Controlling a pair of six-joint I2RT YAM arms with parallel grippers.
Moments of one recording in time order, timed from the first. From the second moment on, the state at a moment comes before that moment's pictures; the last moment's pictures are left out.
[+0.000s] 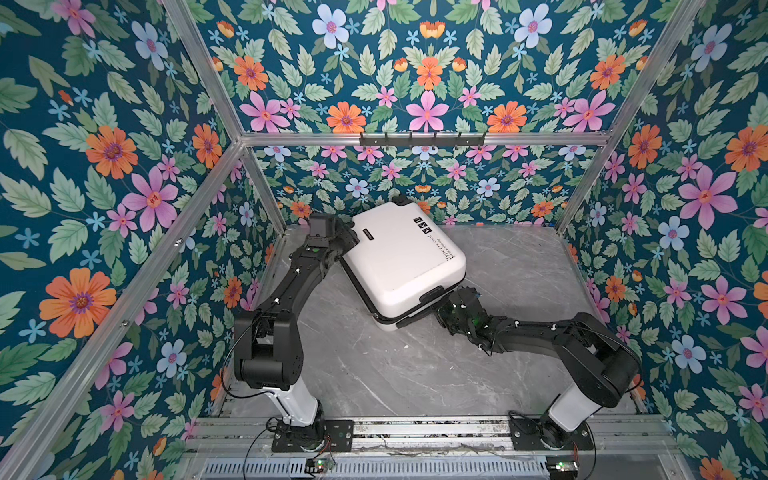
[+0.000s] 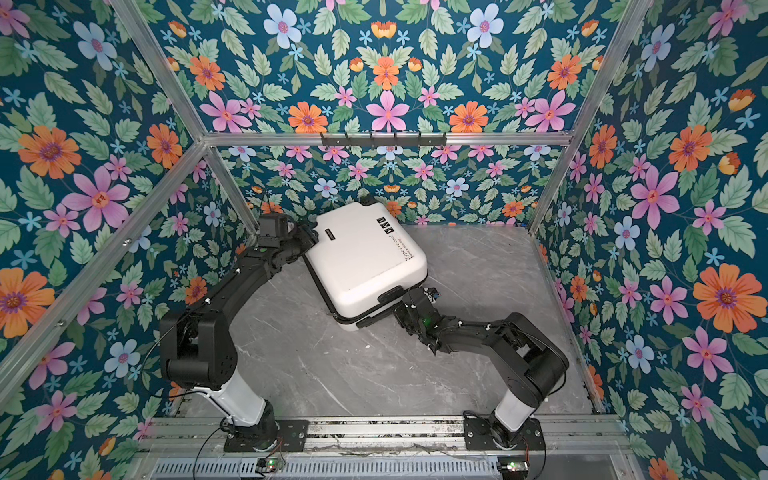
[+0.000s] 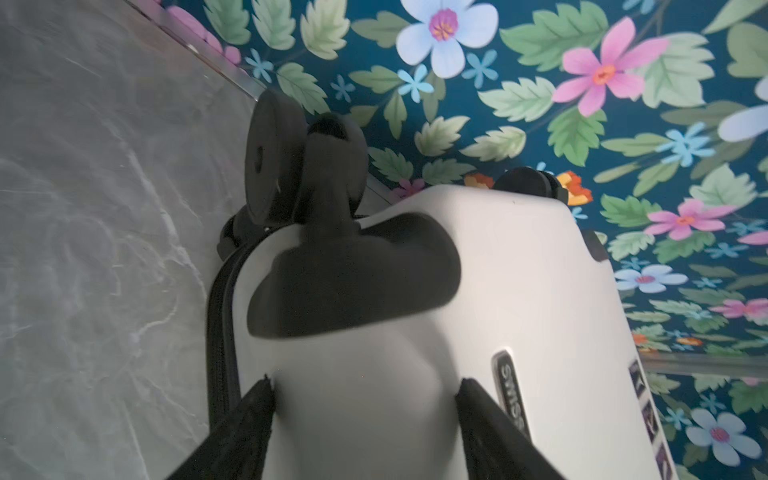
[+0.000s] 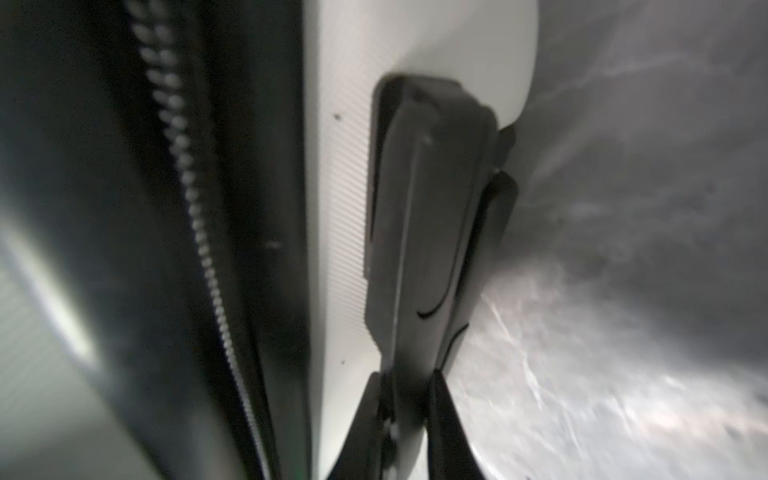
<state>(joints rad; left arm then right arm) -0.17 1.70 1.37 -0.27 0.12 -0.72 0.72 1.63 0.72 0.31 0.01 1.49</state>
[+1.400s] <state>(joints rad) -0.22 1.03 0.53 -0.27 0.43 -1.33 0.60 0.90 0.69 -0.39 0.13 1.15</state>
